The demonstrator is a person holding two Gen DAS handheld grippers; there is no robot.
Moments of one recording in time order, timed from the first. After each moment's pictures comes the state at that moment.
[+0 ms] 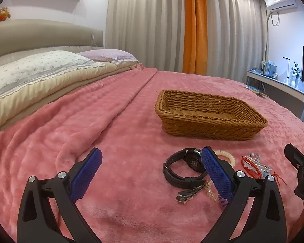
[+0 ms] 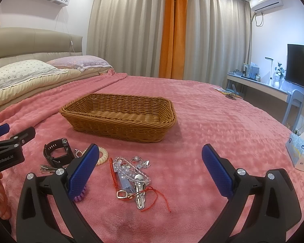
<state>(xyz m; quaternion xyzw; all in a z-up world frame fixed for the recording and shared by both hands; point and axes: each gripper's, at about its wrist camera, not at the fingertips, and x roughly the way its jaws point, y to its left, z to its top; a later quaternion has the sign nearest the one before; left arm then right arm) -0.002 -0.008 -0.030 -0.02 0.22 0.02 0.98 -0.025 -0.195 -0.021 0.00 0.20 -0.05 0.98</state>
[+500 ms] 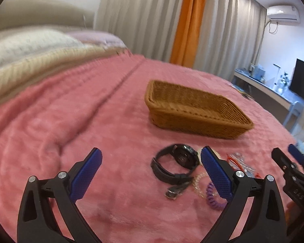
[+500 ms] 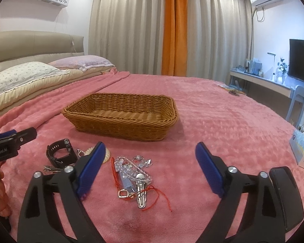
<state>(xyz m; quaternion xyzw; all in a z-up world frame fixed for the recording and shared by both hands) 0.014 0.012 -0.032 -0.09 0.28 -0.06 0.95 -0.023 -0.205 -0.019 0.02 0.22 -0.03 0.98</state>
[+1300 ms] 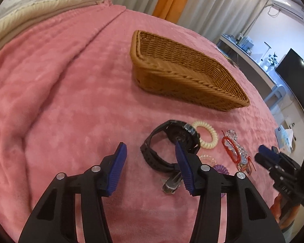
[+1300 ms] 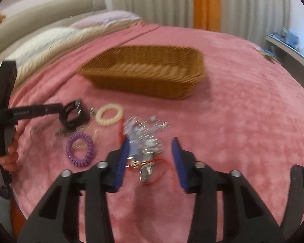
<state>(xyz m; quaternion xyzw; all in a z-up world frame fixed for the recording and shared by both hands) 0.081 0.024 -0.059 -0.12 0.44 -0.15 0.88 0.013 -0.210 -0.042 0.00 0.39 0.10 0.91</state>
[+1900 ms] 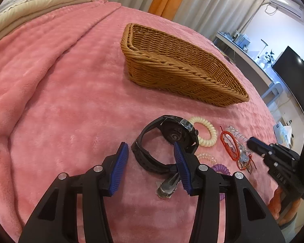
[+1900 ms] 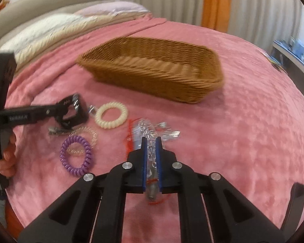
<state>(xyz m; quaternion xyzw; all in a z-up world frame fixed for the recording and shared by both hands) 0.084 0.010 -0.068 -0.12 0.45 -0.16 0.87 0.034 -0.211 -0.042 0.00 0.40 0.09 0.91</state>
